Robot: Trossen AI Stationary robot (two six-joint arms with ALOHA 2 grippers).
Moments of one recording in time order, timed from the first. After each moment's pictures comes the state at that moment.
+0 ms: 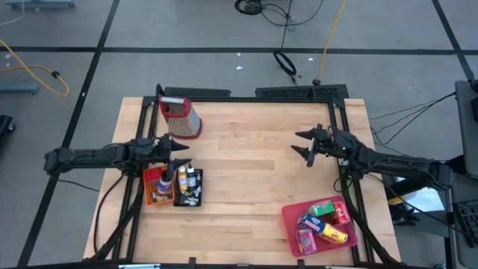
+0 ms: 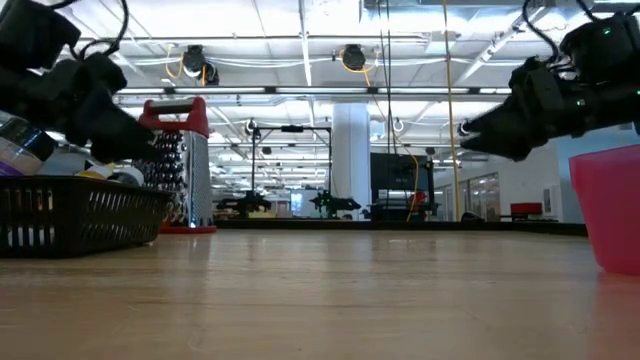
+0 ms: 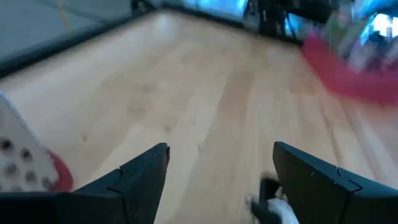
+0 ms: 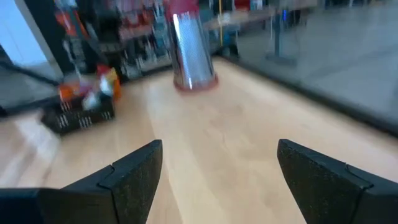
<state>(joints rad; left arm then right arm) 0.10 0.25 0.07 -0.15 -0.07 -0.22 -0.38 0.48 0.02 0.31 -0.08 0.17</state>
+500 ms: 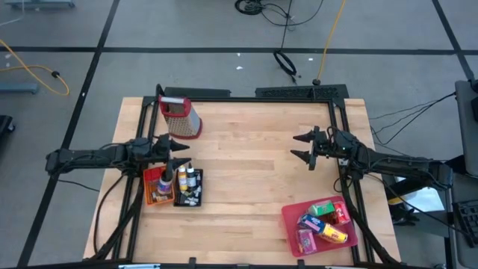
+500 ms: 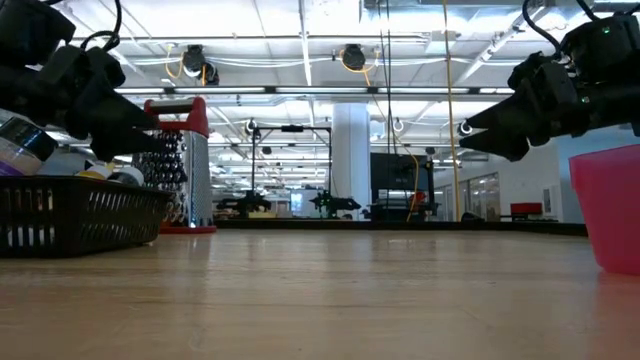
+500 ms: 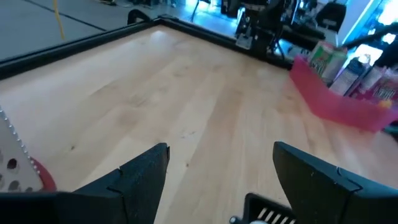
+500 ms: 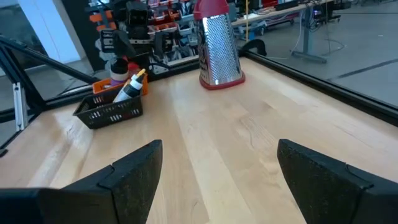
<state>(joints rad) 0.10 0.22 0.06 -0.11 -0.06 -0.29 -0.38 0.48 0.02 0.34 -0.19 0.17</state>
